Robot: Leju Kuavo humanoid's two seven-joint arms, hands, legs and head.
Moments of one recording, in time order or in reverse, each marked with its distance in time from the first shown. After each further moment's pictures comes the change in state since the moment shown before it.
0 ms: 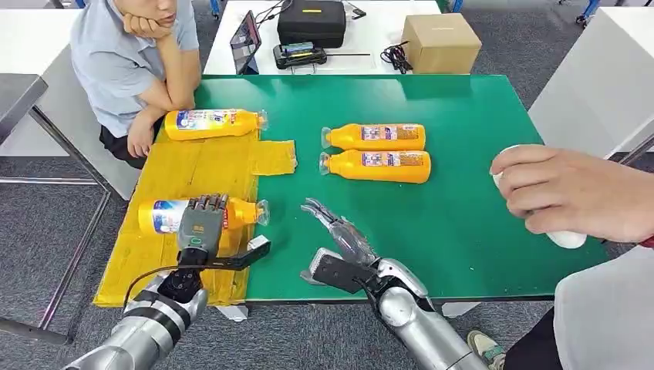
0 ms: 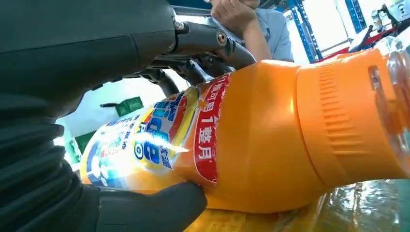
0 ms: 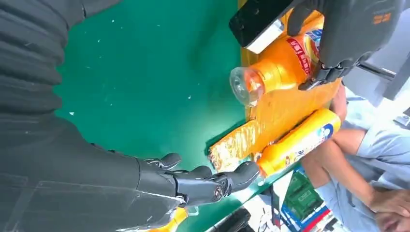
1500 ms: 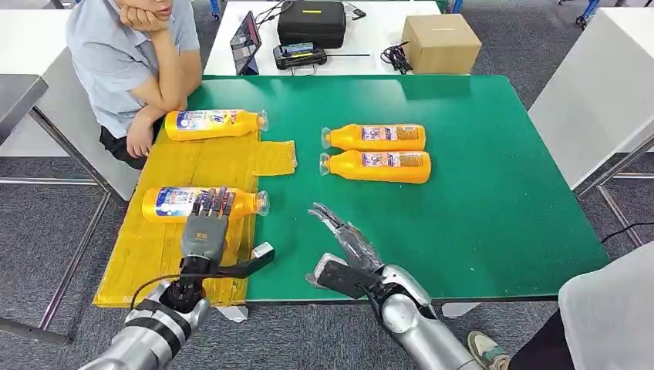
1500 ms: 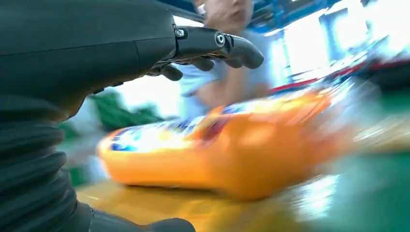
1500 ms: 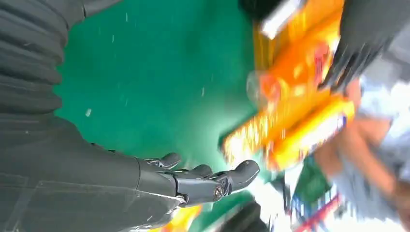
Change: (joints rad) left arm 0.160 0.002 -0.018 -0.254 0.089 0.107 -0.161; right arm 0.076 0.000 -0.045 -0.035 0.050 -0.129 -0.024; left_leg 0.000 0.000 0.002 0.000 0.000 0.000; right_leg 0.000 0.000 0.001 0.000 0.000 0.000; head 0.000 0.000
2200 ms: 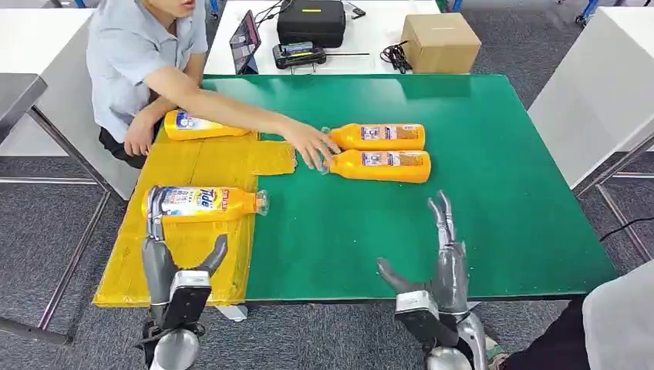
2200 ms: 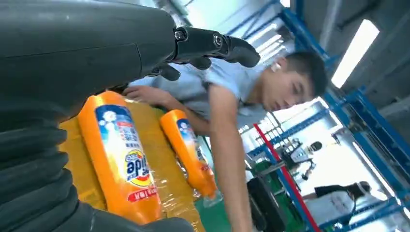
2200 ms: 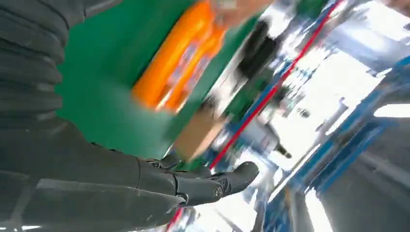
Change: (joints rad) left arm 0.408 -0.233 0.354 -0.657 0.885 0.005 -0.711; right arm 0.372 0.046 -0.306 -0.458 0.154 -0.386 -0.073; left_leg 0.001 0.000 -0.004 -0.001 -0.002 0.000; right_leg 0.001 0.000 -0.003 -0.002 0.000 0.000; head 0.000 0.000
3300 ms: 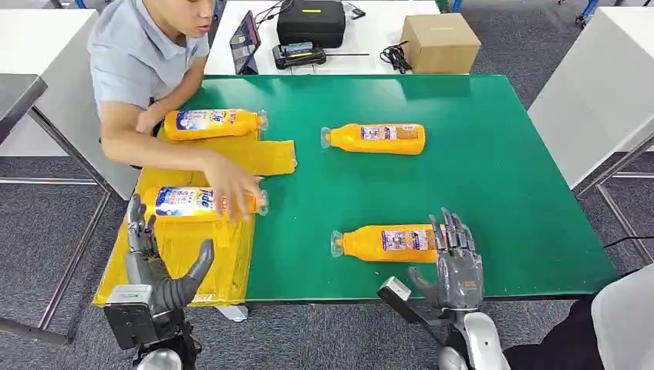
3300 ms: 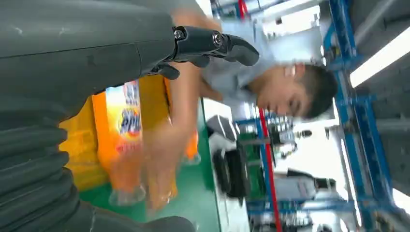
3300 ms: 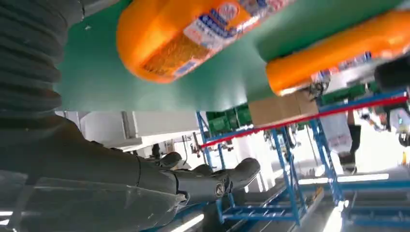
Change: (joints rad) left arm 0.071 0.074 -0.154 -0.176 0.346 -0.070 0.070; right arm -0.116 -0.135 -0.013 0.342 0.536 -0.132 0.346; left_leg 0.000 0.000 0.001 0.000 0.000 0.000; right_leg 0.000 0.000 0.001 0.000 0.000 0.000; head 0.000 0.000
